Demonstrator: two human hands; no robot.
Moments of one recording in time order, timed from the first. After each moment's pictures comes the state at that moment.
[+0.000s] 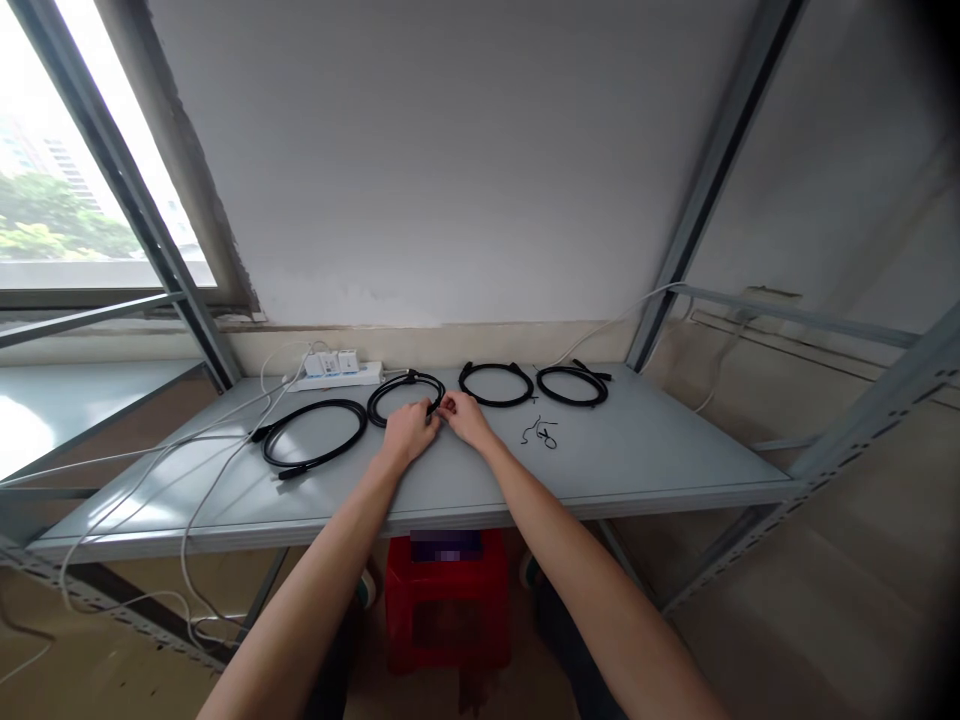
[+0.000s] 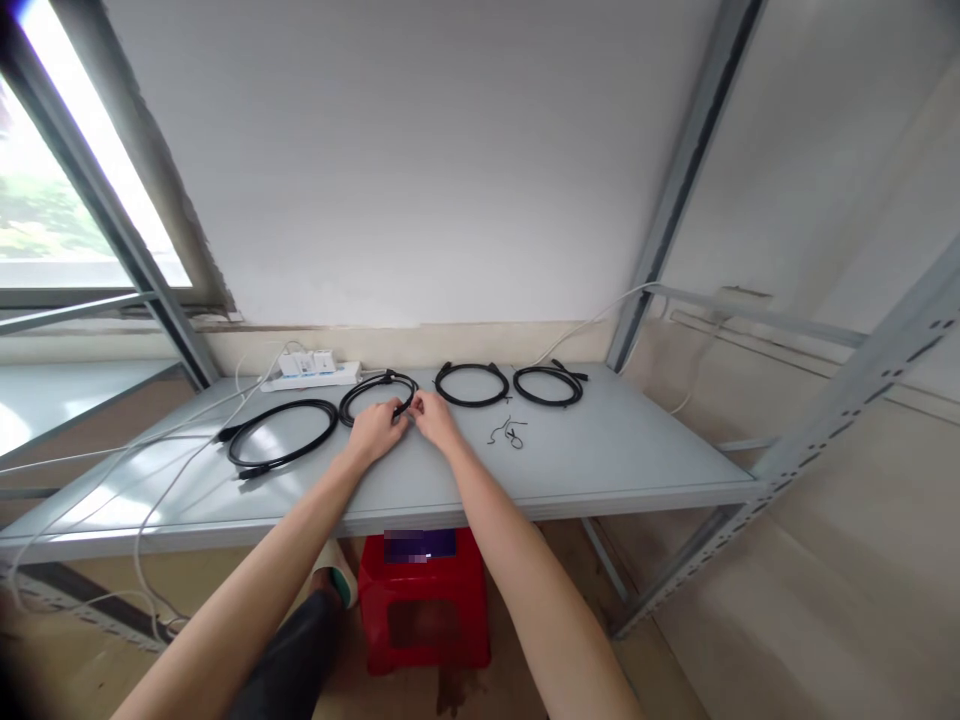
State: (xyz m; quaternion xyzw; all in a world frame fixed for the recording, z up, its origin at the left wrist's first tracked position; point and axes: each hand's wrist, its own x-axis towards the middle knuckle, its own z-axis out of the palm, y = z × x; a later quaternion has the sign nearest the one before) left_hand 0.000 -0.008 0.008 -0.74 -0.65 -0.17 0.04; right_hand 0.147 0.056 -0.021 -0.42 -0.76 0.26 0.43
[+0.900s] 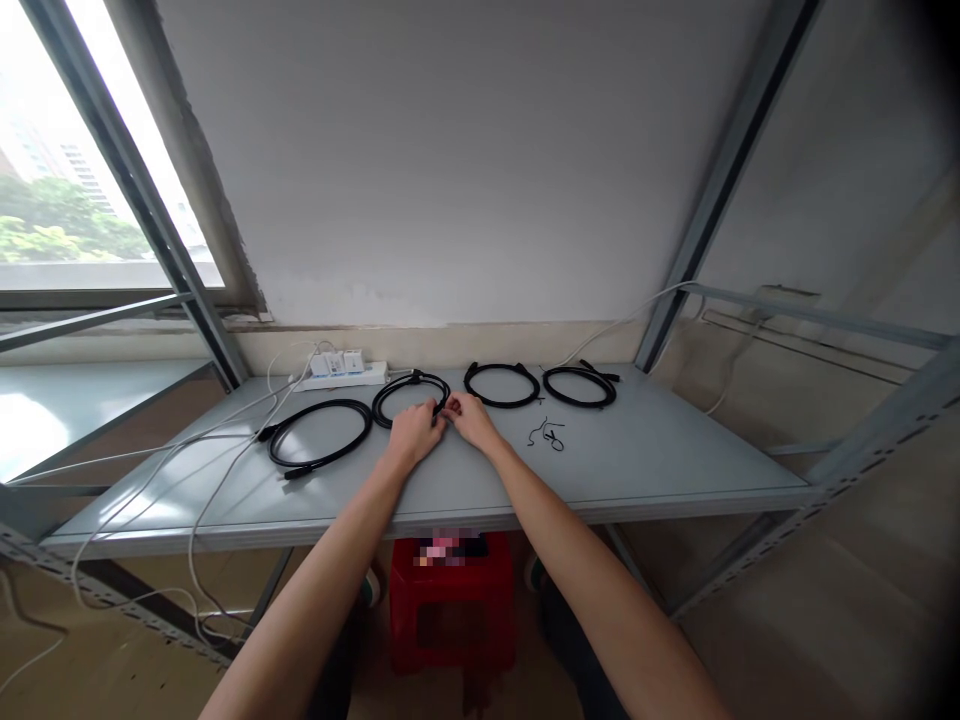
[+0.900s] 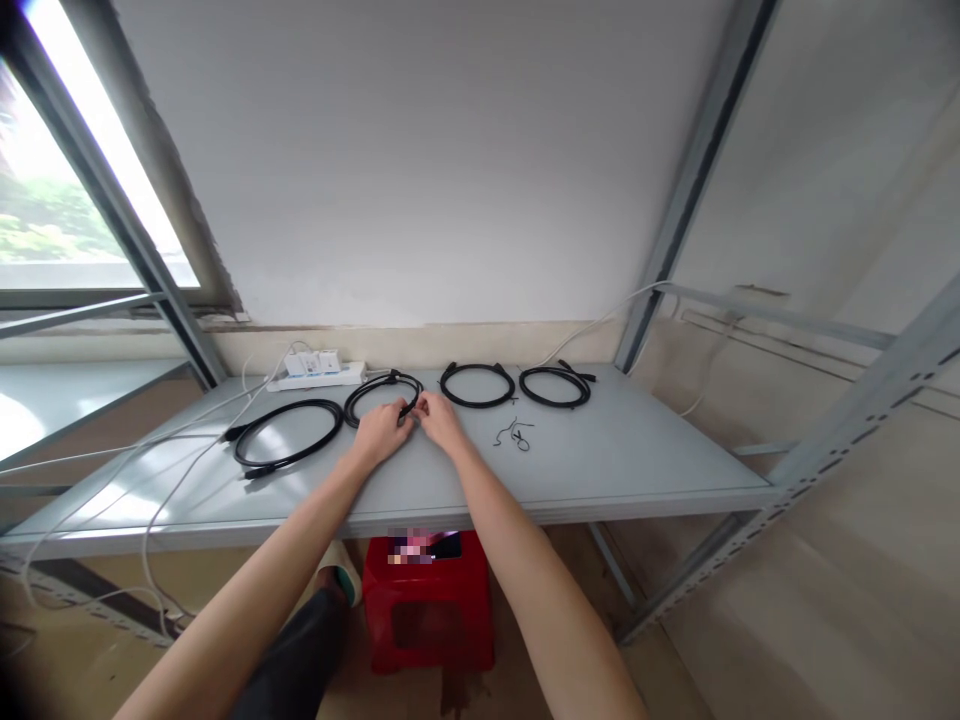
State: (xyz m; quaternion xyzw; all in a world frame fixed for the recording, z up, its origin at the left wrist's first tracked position) left_hand 0.000 -0.009 0.008 -0.74 -0.66 -0.16 0.03; right_hand 0.149 0.052 -0.017 -0.42 -0.76 0.25 0.42
